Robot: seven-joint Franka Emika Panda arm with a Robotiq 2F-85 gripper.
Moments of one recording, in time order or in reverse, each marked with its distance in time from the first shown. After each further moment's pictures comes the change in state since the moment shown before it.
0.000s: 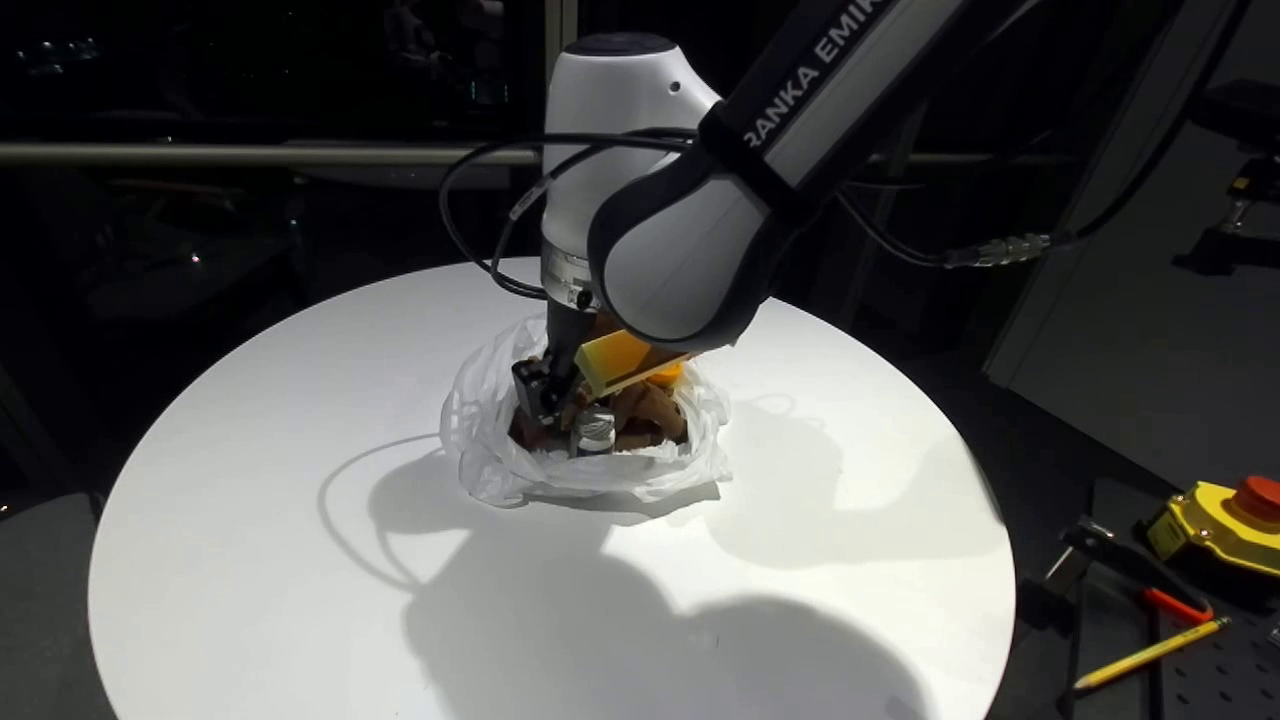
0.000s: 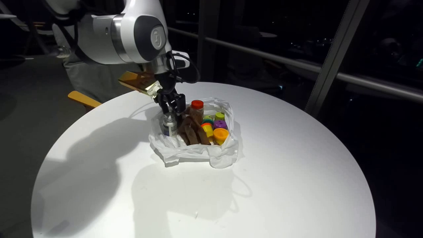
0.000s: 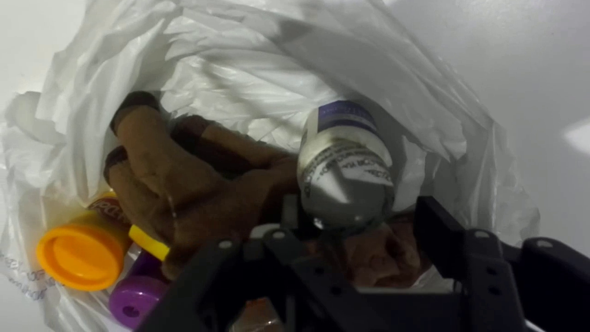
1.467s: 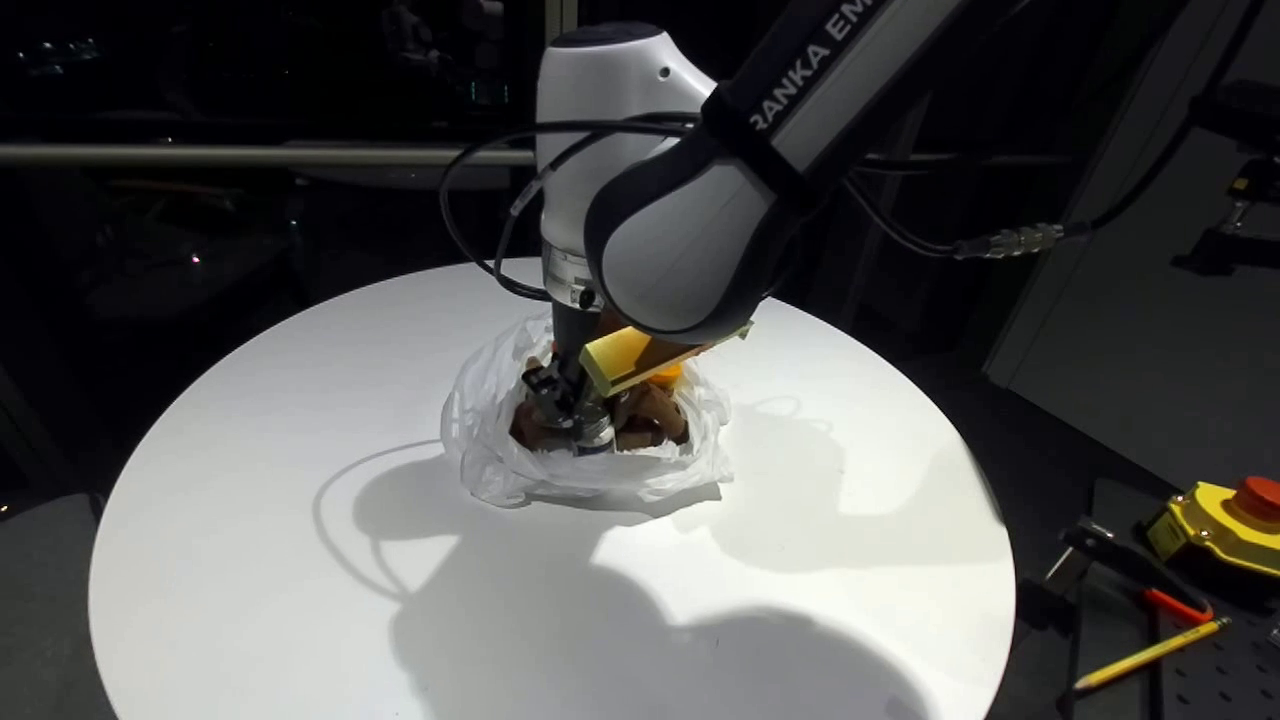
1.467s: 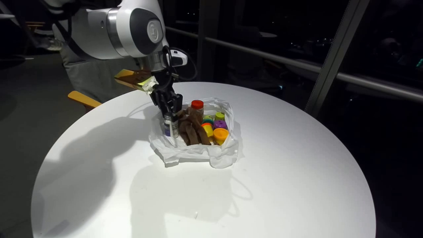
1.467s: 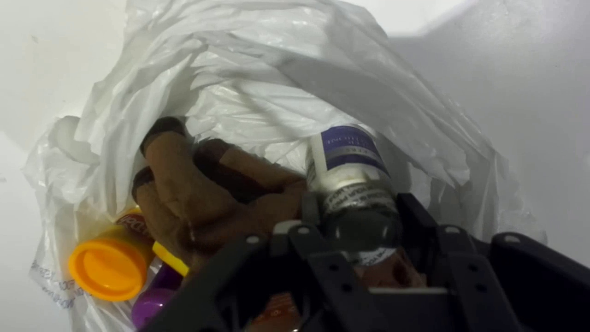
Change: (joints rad) arm 0.037 -0.023 -0.028 -0.008 -0.003 -0.082 0.014
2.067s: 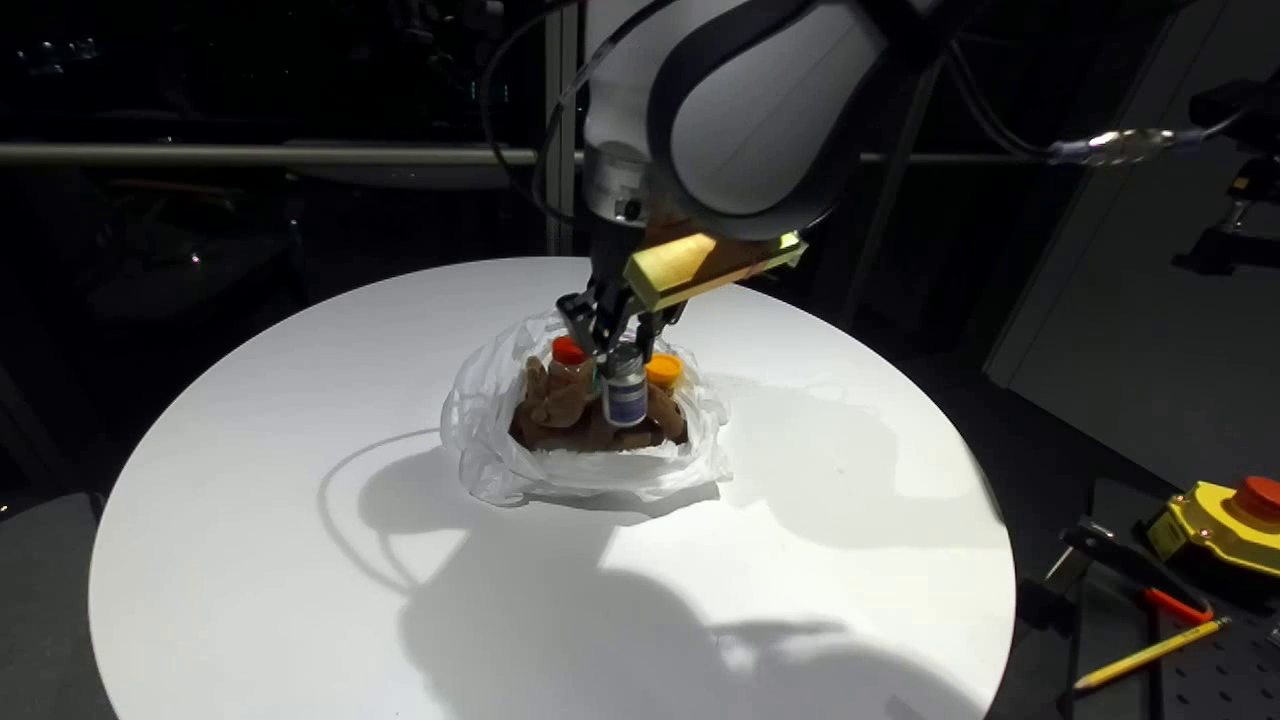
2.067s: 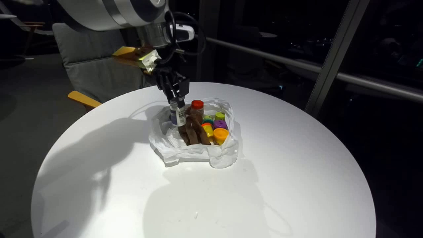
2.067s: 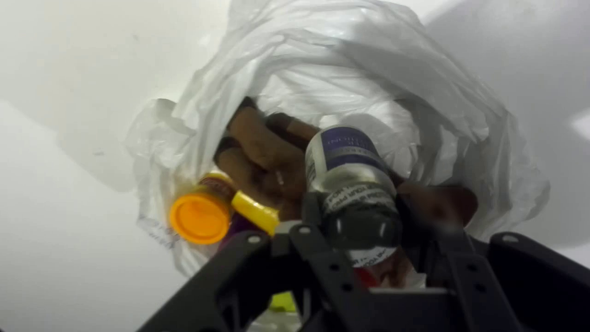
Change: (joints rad) arm -0.004 -0.193 -0.040 -0.128 -0.054 -0.034 0.018
